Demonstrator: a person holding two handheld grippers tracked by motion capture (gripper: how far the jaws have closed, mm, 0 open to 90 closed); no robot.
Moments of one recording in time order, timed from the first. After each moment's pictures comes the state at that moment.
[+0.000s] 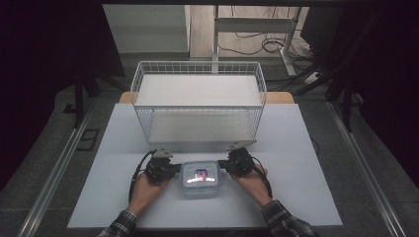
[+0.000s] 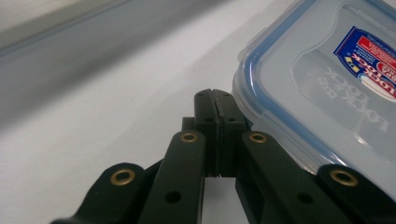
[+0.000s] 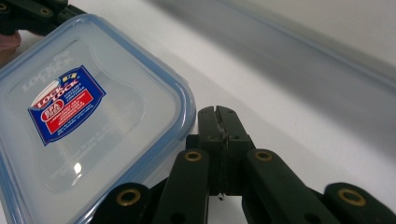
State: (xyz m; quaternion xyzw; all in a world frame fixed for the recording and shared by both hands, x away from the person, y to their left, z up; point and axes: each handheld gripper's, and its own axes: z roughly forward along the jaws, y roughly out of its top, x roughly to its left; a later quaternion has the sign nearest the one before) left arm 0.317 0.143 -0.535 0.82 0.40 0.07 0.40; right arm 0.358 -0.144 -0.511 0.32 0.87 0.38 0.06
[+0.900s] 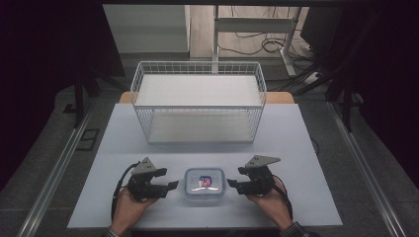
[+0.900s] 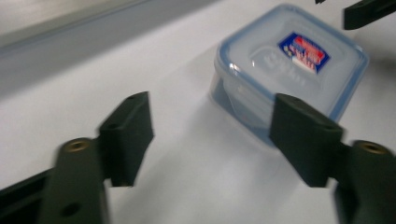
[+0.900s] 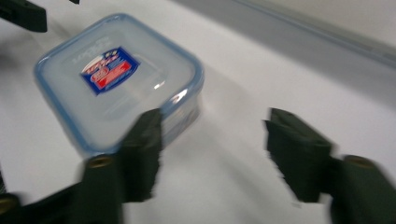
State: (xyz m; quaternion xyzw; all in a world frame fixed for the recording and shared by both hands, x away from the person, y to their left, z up) left arm 0.257 0.174 -0.514 0.80 0.39 0.09 0.45; right arm 0.298 -0.192 -0.493 0.33 0.85 0.40 0.08
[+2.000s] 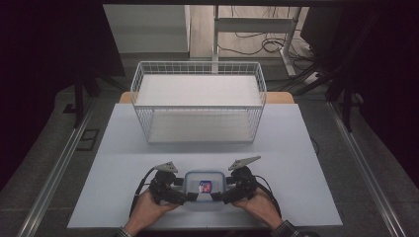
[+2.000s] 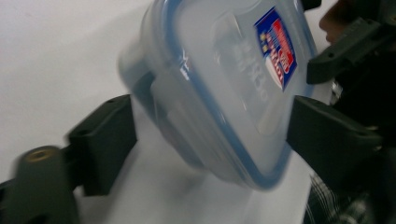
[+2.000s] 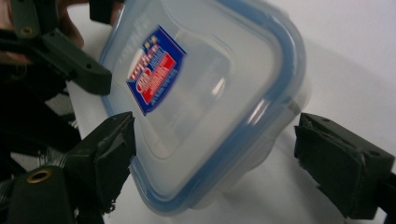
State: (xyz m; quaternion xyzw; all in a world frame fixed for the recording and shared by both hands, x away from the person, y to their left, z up) left arm 0.270 0.126 -0.529 0.82 0.36 -0.07 0.43; right arm 0.300 -0.153 -0.513 0.31 0.87 0.38 -0.07
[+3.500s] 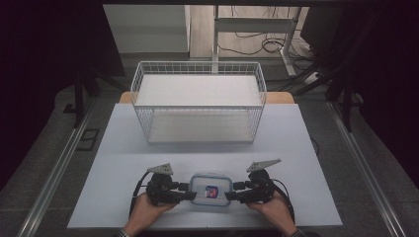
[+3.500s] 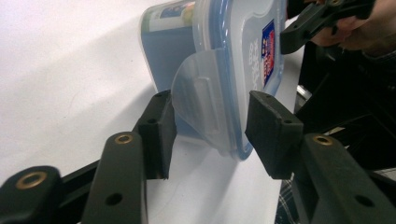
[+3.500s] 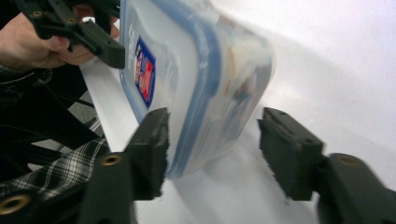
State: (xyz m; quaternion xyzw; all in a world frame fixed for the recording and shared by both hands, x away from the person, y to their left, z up) left arm 0.268 0.136 -0.531 0.80 0.34 -0.10 0.49; right arm 0.290 -0.198 -0.502 0.34 0.84 0.41 -0.08
